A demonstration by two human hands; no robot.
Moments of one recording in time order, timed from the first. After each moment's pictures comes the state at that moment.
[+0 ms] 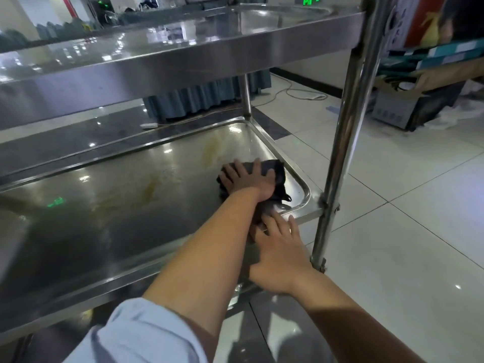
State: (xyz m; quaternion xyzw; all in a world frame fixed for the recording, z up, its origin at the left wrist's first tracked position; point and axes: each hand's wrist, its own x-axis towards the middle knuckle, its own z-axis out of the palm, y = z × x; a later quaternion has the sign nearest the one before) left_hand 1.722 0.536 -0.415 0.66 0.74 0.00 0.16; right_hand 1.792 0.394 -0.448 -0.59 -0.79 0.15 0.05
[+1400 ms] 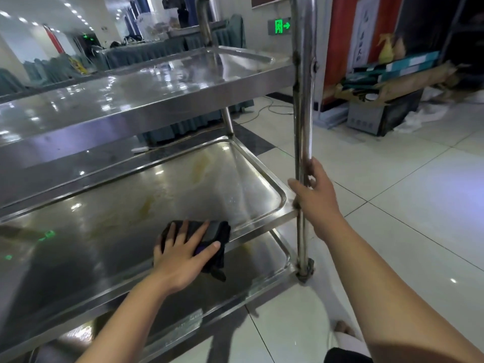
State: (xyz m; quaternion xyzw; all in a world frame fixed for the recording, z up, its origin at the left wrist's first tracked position) left_hand 1.596 0.383 -0.418 0.71 0.69 -0.01 0.15; right_hand 1.876 0.408 -0.384 -0.56 -0.43 0.36 0.61
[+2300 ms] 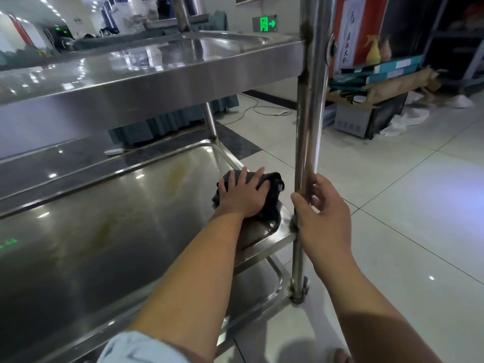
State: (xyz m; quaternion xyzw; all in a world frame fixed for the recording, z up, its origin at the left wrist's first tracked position) left_hand 1.763 0.582 -0.429 0.78 0.60 0.05 0.14; right_hand 1.874 0.432 -0.404 -0.60 -0.41 0.25 0.64
